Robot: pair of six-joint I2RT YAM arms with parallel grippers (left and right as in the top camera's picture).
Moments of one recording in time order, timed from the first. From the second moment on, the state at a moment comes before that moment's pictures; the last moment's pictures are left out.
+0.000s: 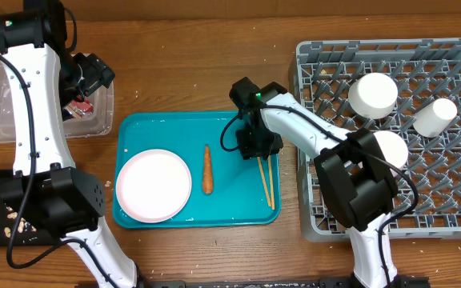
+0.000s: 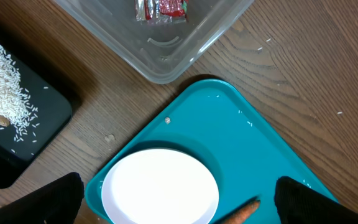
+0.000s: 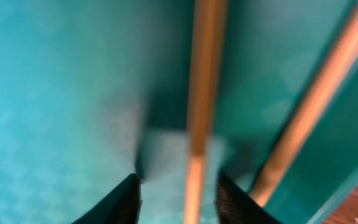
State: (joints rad) left arm 0.20 2.06 2.23 -1.62 -0.04 -0.63; right arm 0.58 2.20 1.65 -1.06 -0.09 0.34
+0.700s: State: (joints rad) left arm 0.20 2.06 2.23 -1.62 -0.04 -0.63; right arm 0.57 2.20 1.87 -1.27 -0.07 0.38
